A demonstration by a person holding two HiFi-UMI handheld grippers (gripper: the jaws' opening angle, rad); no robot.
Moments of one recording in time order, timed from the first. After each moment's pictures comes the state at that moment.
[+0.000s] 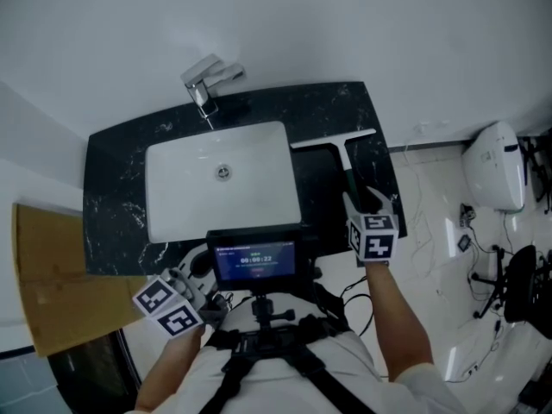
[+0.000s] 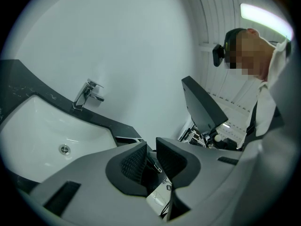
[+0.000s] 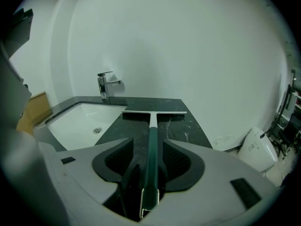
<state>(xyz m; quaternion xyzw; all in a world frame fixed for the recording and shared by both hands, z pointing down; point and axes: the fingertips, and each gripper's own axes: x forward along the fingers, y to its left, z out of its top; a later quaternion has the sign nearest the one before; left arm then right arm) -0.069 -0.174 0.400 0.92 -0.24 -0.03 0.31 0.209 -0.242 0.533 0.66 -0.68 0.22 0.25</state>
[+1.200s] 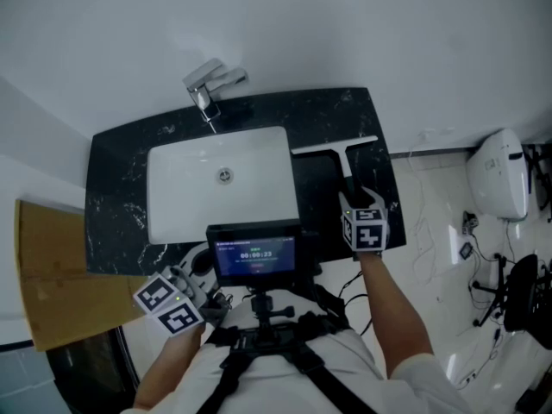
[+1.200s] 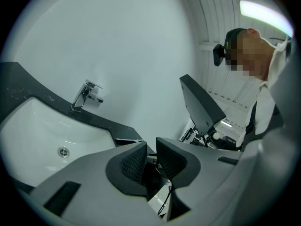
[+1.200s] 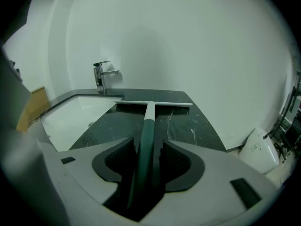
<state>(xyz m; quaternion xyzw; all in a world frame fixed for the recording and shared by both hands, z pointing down) -0.057 -0.184 0.396 0.92 -0.25 -0.03 0.31 0.218 -0.270 0.576 0.64 -0.67 0.24 0.27</state>
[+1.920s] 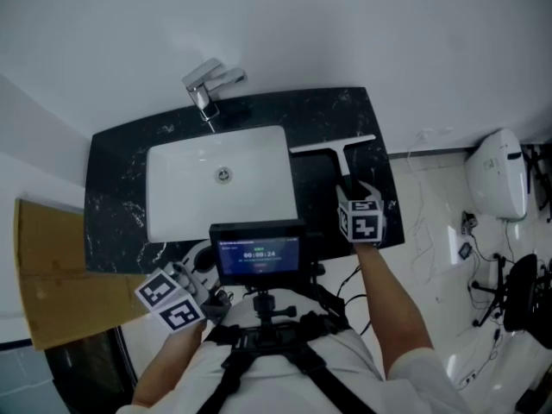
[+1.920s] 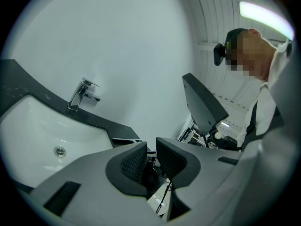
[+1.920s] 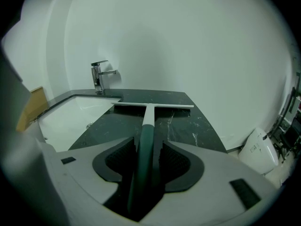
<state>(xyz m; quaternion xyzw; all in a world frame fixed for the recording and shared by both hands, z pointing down) -0.048 -0.177 0.394 0.92 -0.23 -0.03 0.30 0.216 -0.280 0.574 0.64 -0.67 0.23 0.27</state>
